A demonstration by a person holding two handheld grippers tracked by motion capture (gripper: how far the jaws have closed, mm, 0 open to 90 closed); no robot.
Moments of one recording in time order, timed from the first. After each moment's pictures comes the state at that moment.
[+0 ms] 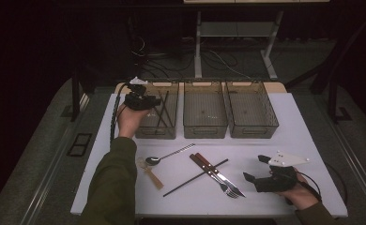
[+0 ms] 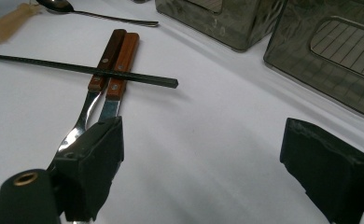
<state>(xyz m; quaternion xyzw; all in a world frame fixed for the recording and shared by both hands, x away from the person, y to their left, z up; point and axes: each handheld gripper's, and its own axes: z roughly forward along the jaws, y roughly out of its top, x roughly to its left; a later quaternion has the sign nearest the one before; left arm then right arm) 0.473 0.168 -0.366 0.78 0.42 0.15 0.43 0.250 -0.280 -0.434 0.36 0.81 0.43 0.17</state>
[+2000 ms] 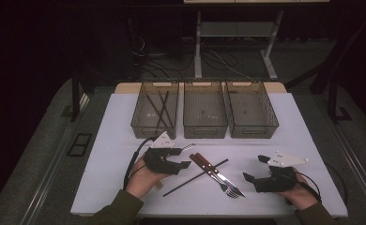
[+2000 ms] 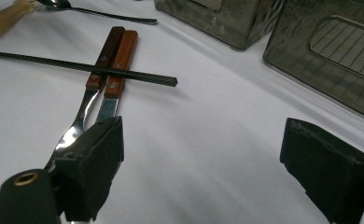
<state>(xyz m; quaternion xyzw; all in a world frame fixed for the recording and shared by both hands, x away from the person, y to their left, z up) 0.299 0.095 -0.409 0.85 0.27 0.05 0.44 0.250 -0.279 -0.435 0.36 0.81 0.43 0.18</state>
